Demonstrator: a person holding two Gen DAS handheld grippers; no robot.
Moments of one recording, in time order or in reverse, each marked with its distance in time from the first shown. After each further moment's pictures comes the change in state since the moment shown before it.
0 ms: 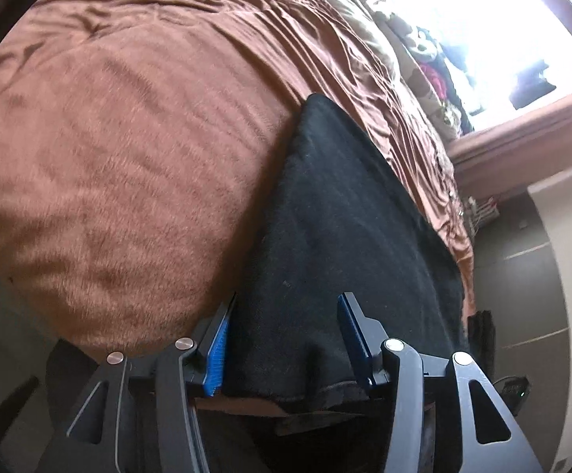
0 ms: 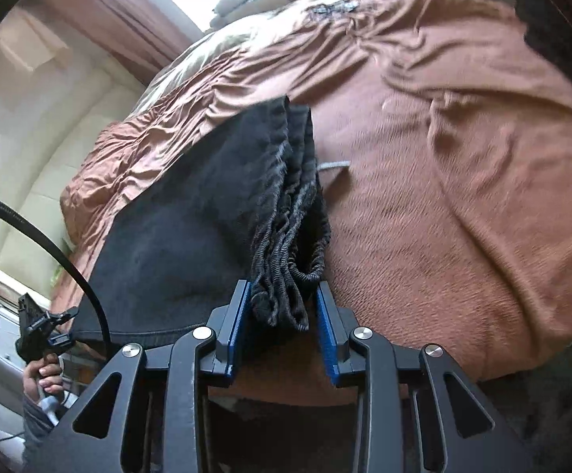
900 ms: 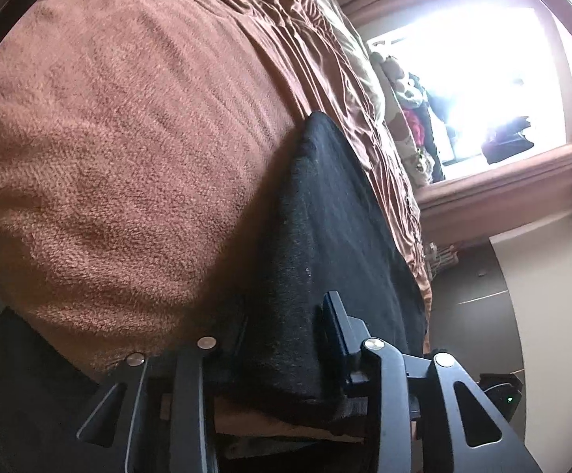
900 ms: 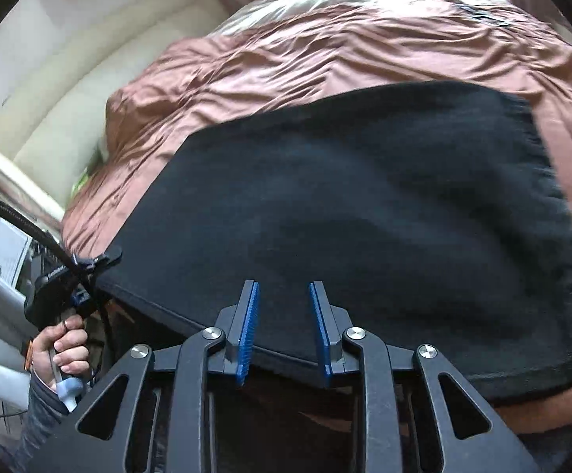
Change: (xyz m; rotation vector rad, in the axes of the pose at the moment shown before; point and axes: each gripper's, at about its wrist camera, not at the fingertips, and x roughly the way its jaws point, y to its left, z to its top) left arm 0.007 0.019 -0.019 -0.132 -0.112 -0.176; right arm 0.100 0.169 -0.013 -0.309 0.194 0.123
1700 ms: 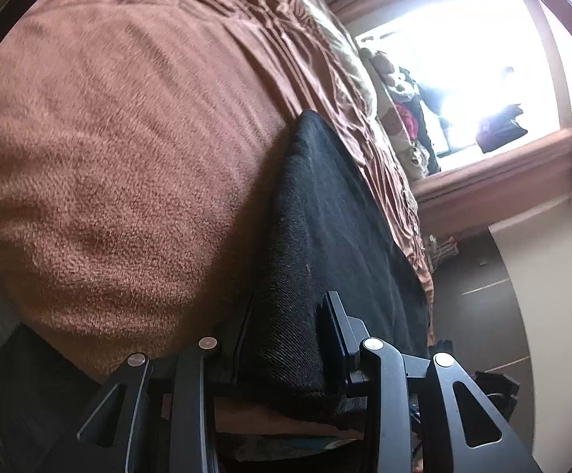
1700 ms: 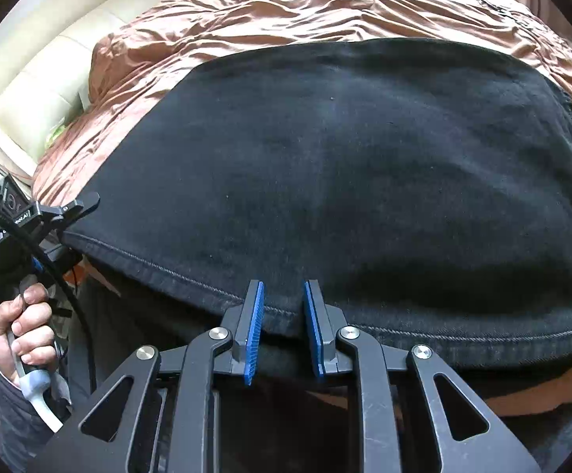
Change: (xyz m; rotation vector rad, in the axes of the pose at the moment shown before) left arm 0.000 -0.005 0.000 0.078 -0.012 0.002; right arm 0.053 0.045 -0.004 -0.061 0.101 -0.152
